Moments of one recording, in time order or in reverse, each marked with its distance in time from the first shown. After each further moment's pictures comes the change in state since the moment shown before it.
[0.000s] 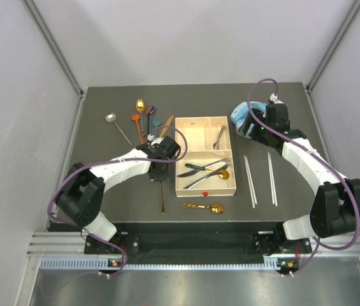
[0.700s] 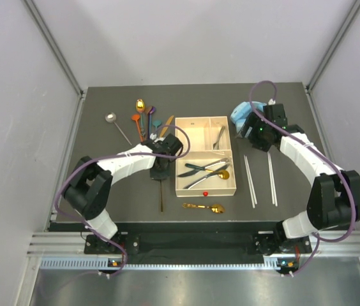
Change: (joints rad) left arm 0.011 0.079 0.067 -0.058 -0.002 0.019; right arm -0.013 0.071 0.056 -0.165 -0.057 0.099
